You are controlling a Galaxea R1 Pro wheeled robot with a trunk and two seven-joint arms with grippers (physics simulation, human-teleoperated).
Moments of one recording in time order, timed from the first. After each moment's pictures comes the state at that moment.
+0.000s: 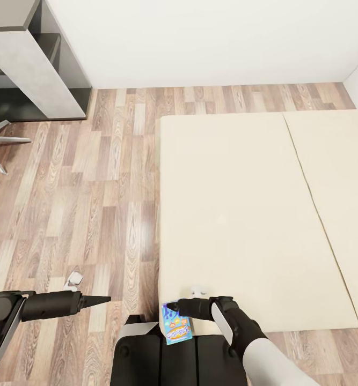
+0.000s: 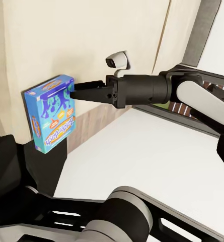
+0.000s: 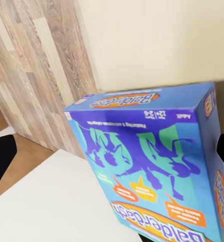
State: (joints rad) left arm -0.36 0.34 0.20 -1.31 -0.01 1.01 -1.47; right arm -0.64 0.17 0.11 -0.55 -0.19 0.51 0.42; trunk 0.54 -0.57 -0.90
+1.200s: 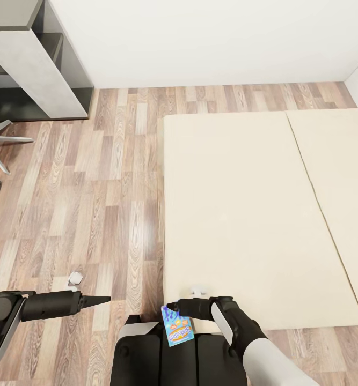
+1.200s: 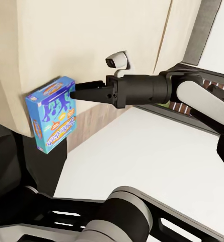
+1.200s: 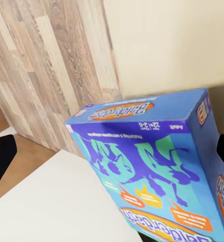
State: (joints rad) left arm -0.36 0.34 0.20 -1.31 -0.01 1.01 -1.47; right arm -0.64 0.17 0.11 -0.55 -0.19 0.51 0.42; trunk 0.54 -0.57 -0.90
